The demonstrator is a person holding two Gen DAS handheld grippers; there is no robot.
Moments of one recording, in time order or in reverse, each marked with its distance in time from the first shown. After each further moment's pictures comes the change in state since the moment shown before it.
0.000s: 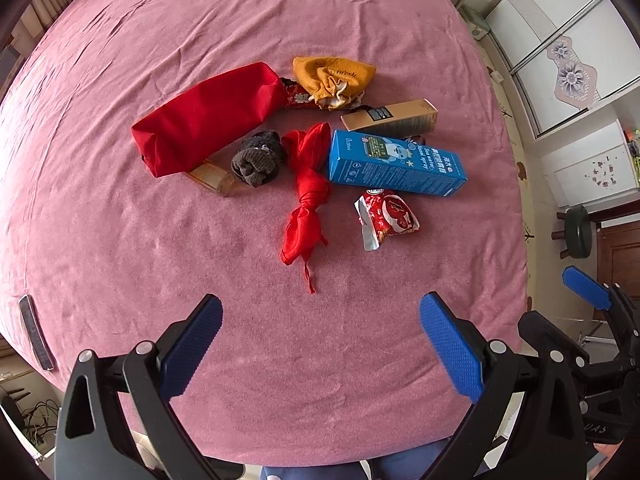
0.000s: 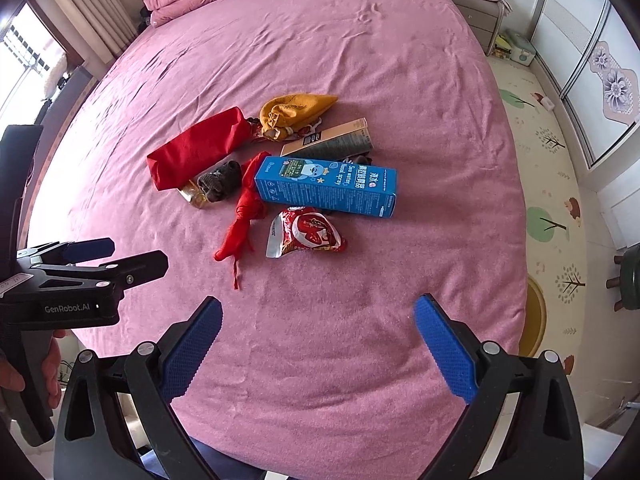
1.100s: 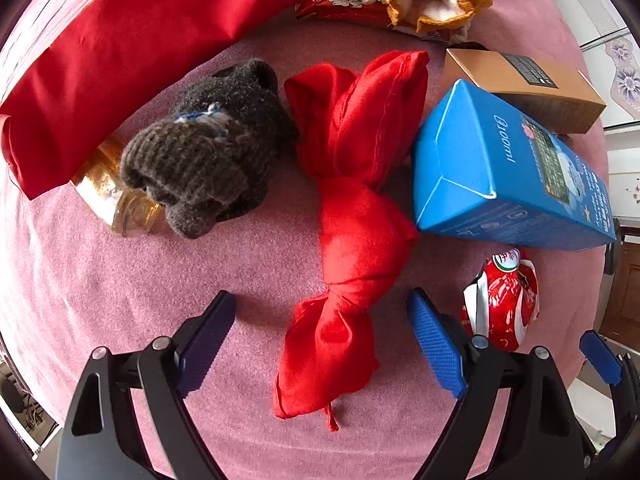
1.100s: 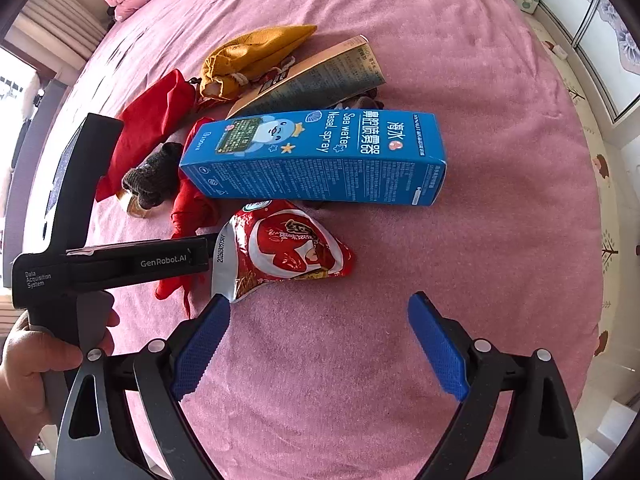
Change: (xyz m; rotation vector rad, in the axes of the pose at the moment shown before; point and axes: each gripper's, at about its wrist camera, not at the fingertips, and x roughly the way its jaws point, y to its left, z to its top) left arm 0.184 0.022 0.077 -0.083 0.192 0.053; right arm 0.142 -0.027 0.025 0.121 0.118 0.055
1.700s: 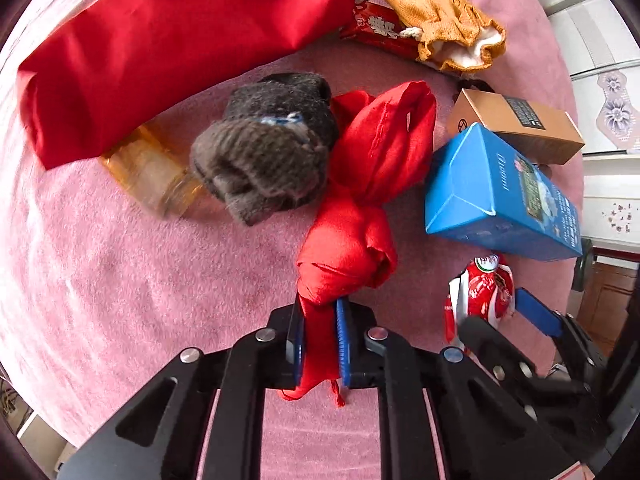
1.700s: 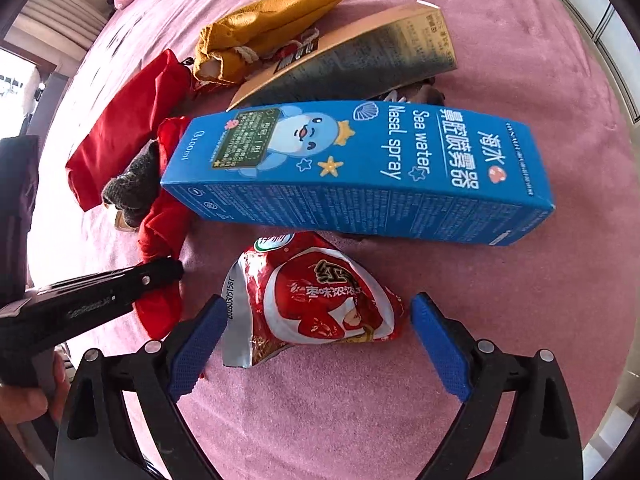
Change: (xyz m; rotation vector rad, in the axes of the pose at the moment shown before) left arm -0.016 0.046 0.007 -0.076 -0.008 -0.133; right arm 0.048 0.013 0.031 0.002 0.084 0.029
